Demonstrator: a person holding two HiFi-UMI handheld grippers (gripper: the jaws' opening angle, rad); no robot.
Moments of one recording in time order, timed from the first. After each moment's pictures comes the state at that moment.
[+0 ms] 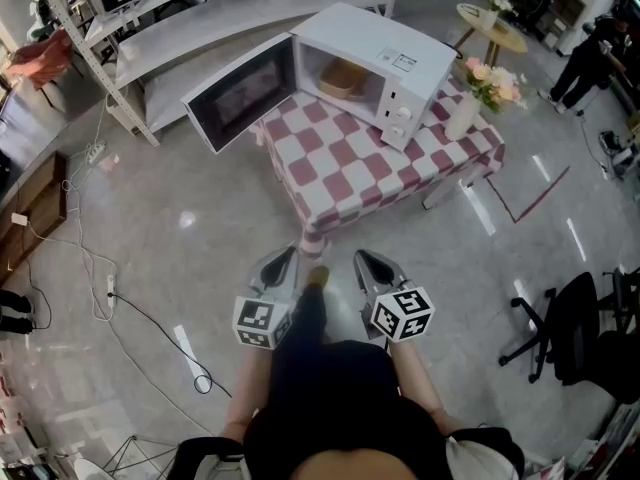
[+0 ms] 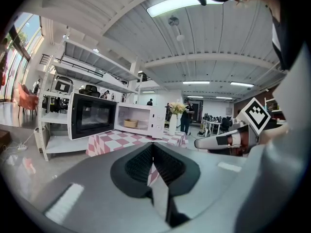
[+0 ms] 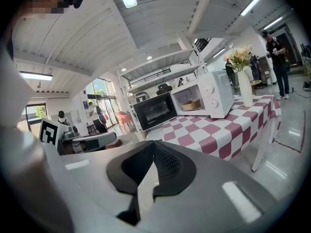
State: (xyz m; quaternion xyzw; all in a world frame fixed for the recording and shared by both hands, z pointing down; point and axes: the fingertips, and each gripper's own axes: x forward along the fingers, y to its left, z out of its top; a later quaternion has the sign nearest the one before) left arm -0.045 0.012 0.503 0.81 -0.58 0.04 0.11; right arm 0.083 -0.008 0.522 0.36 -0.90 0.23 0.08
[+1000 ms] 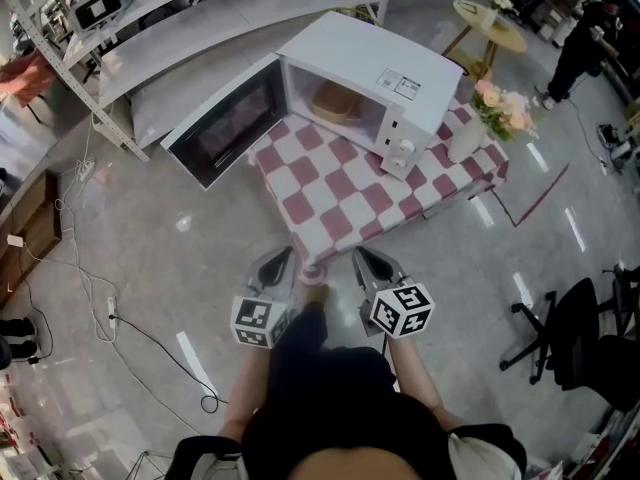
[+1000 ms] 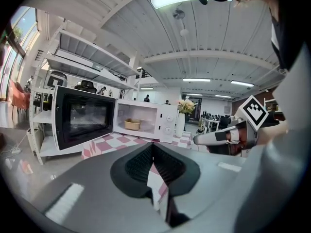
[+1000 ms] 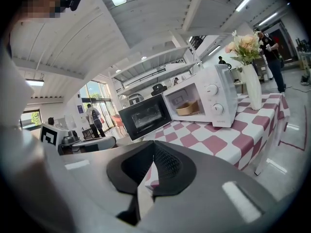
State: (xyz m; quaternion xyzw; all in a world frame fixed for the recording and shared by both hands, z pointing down) left arm -0.070 -0.105 0.503 0.82 -0.56 0.05 0.12; right arm 0.060 -0.126 0.516 0.38 -0.89 0.25 0.07
